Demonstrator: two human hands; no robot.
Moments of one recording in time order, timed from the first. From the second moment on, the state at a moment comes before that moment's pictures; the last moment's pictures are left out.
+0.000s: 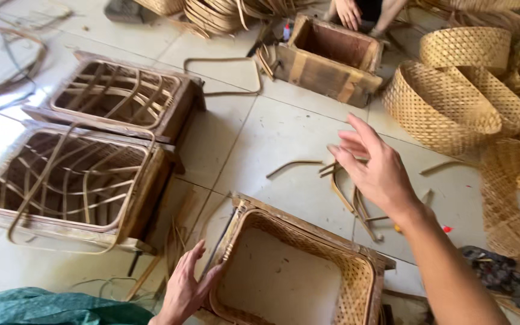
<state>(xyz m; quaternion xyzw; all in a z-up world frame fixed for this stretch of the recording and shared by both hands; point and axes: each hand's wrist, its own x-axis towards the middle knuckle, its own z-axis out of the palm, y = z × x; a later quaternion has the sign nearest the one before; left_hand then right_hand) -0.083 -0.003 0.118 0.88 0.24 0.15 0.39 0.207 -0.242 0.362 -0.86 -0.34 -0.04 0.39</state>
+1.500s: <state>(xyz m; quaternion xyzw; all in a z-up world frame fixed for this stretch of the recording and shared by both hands) 0.051 0.025 0.063 0.94 0.05 0.02 0.33 0.217 -0.366 0.151 -0.96 -0.09 0.25 0.07</state>
